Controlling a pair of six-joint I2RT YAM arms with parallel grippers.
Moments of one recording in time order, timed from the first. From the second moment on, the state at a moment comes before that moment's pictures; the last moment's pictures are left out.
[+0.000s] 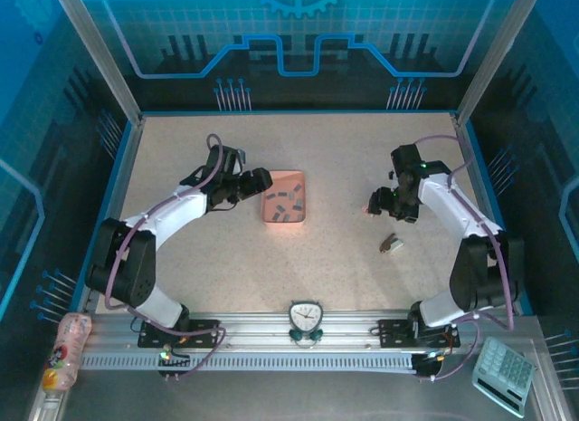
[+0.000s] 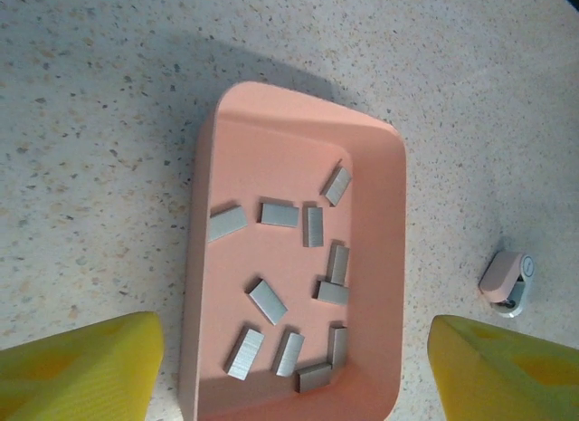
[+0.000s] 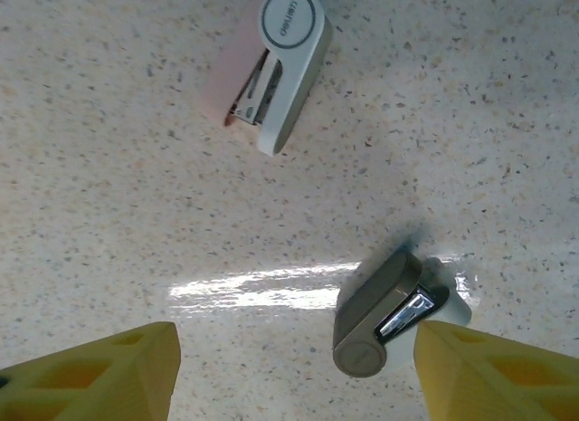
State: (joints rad) left arm -0.30 1.56 1.01 -0.26 0.25 -0.69; right arm 0.13 1.52 1.14 -1.00 -0.09 0.38
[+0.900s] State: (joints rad) left arm -0.30 1.58 0.96 -0.28 0.23 -0.68; right arm 0.14 1.93 1.36 -0.91 -0.12 0.35
